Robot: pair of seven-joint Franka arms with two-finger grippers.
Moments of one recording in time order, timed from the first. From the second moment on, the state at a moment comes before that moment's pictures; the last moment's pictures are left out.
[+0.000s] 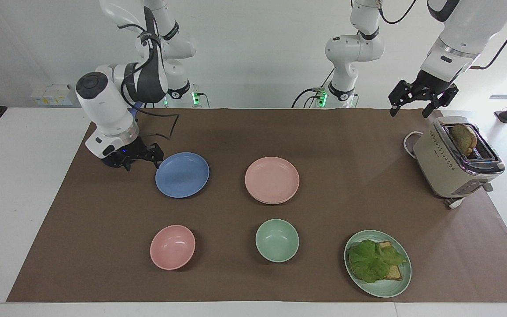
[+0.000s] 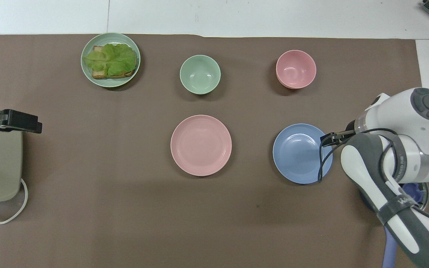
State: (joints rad) left arm 0.00 -0.06 -0.08 -1.60 -0.06 1.55 -0.02; right arm 0.06 0.12 -0.05 -2.11 0.02 2.15 -0.11
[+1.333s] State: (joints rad) left arm 0.00 -0.06 -0.08 -1.60 -0.06 1.55 -0.02; right arm 0.05 0.12 -0.05 -2.19 0.04 2.19 -0.13
